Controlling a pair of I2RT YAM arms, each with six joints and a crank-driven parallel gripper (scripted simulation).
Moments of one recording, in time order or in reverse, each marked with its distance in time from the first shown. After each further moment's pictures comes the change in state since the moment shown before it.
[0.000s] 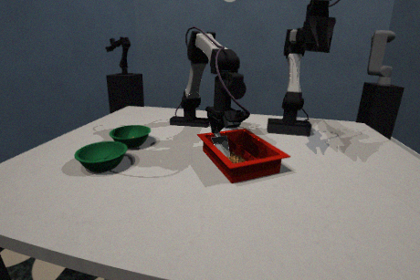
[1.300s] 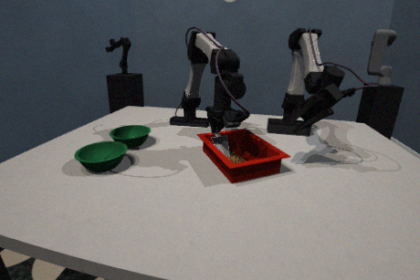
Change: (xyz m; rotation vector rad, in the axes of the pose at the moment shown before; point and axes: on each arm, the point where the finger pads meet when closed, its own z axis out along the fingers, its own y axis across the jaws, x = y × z) left arm 0.237 -0.043 0.009 0.395 0.493 -0.653; right arm 0.000 0.000 0.000 0.000 0.000 0.000
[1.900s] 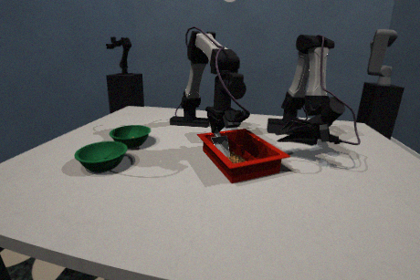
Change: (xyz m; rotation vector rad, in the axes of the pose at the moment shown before) left arm 0.109 0.013 -0.033 0.190 0.273 -0.505; right arm 0.000 0.000 0.000 0.000 0.000 0.000
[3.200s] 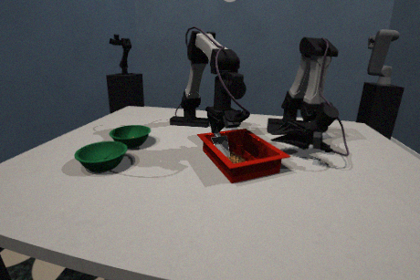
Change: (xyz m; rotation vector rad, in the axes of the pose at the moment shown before) left arm 0.029 0.004 0.002 0.071 0.059 -0.136; right arm 0.000 0.000 0.000 0.000 0.000 0.000
